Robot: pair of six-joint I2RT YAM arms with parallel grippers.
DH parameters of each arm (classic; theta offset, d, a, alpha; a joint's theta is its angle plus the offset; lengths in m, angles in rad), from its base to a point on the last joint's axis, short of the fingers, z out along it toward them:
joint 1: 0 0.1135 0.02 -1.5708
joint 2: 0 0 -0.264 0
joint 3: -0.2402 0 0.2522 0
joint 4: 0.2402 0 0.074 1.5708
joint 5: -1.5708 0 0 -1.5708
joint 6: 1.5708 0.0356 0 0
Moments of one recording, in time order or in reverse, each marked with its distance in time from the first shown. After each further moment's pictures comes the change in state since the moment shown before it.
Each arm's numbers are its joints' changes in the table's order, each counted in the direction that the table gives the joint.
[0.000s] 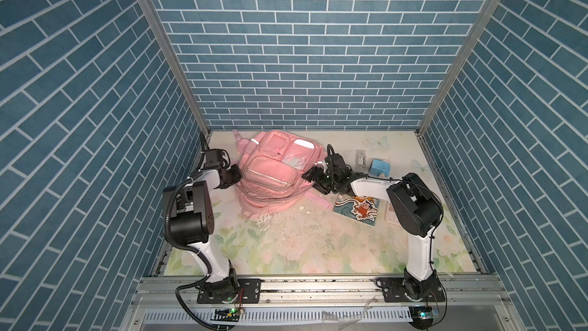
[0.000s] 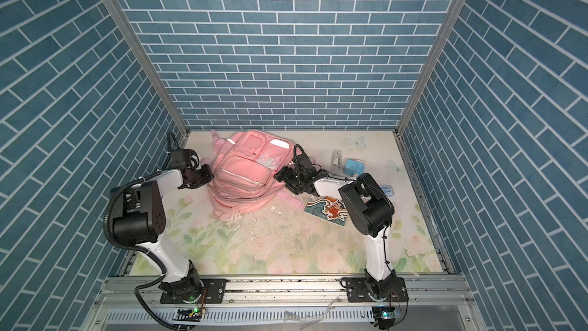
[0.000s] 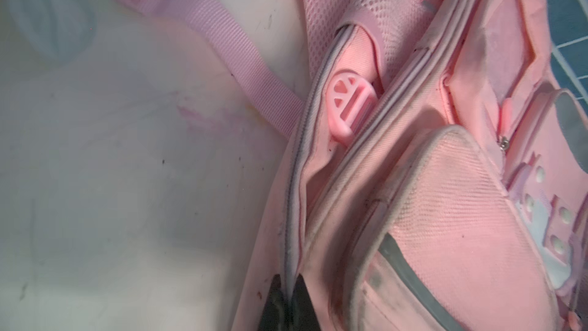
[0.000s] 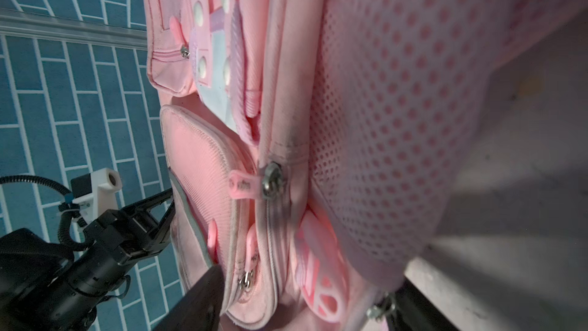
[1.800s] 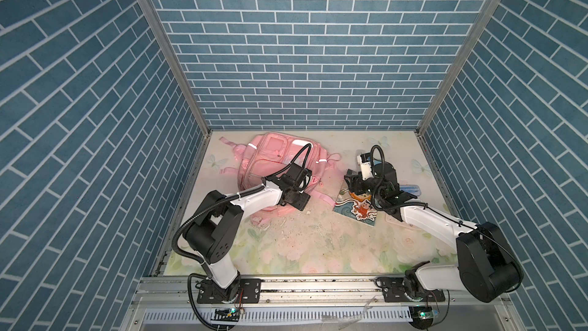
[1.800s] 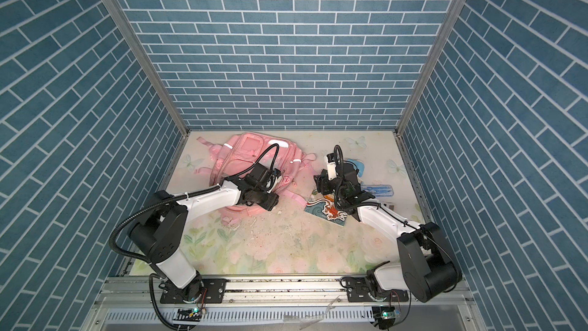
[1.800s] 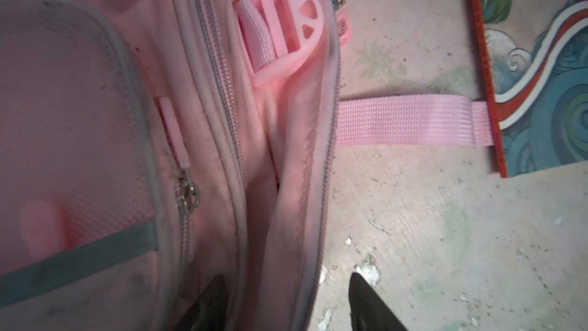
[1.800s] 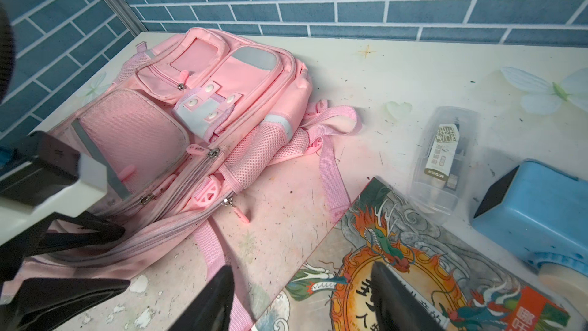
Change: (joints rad) left arm -0.838 -0.004 -0.069 0.203 0.327 0.296; right arm -0.192 -0.658 0.530 -0.076 -0.260 -0.956
